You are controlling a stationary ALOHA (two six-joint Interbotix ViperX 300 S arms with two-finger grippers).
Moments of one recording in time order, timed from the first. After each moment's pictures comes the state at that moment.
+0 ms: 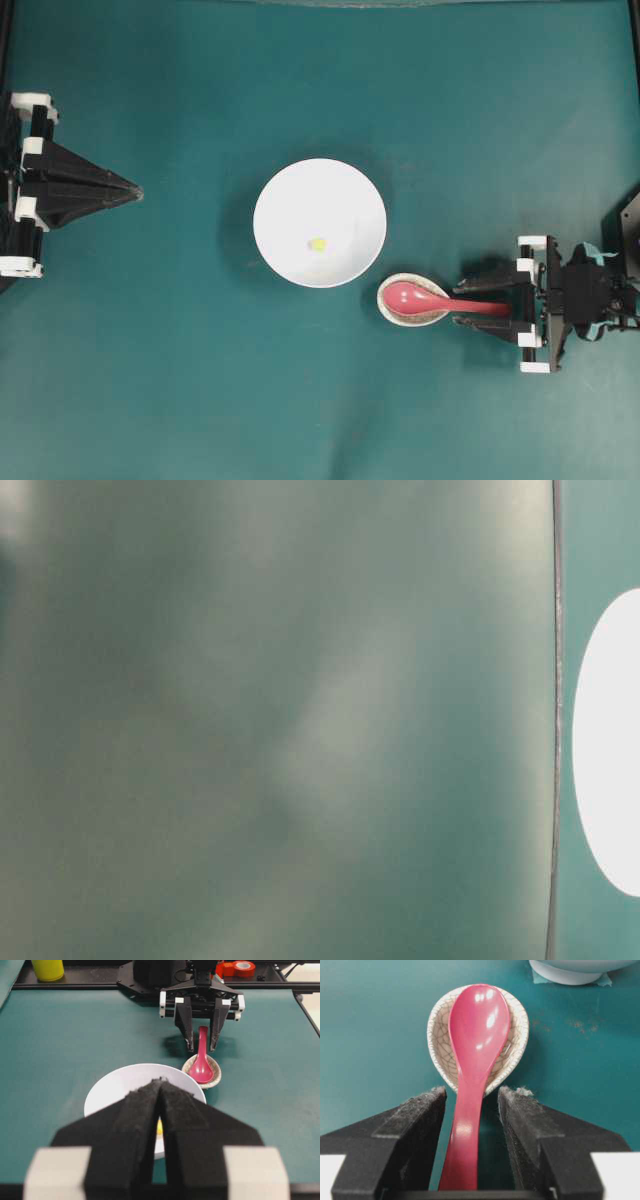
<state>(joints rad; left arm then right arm) 0.00 -0.92 1.18 0.02 -0.20 0.01 0.64 0.28 1.29 0.71 -1.27 0.01</state>
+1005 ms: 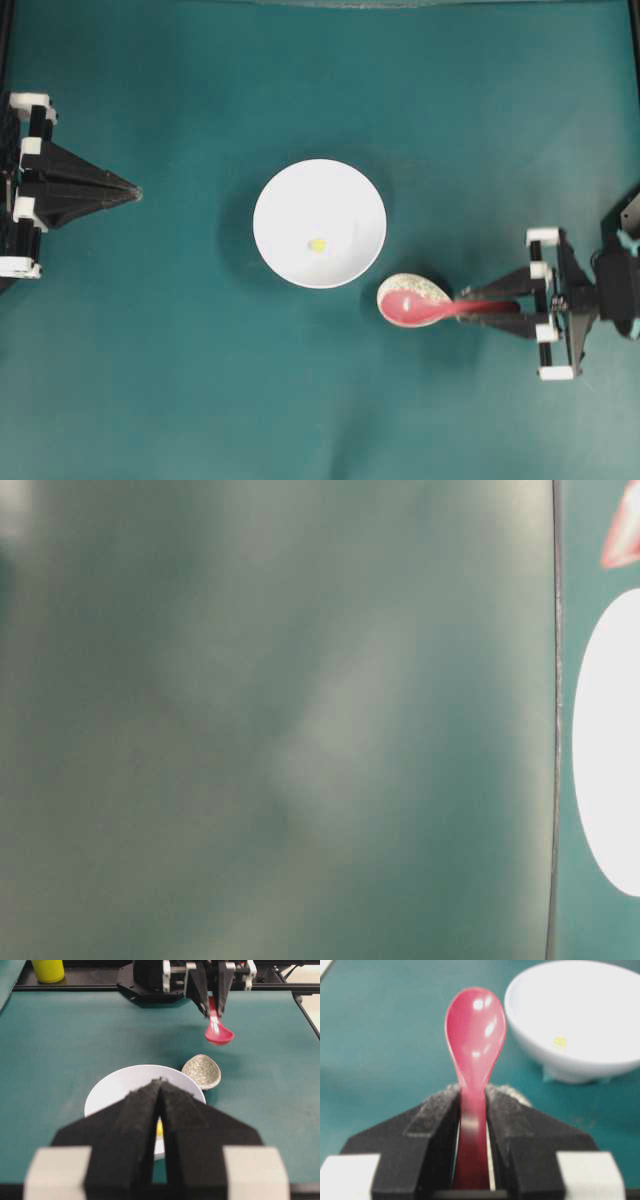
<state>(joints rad) 0.00 -0.92 1.18 0.02 -0.20 0.01 0.59 -0.15 1.29 0.69 -1.06 -0.23</state>
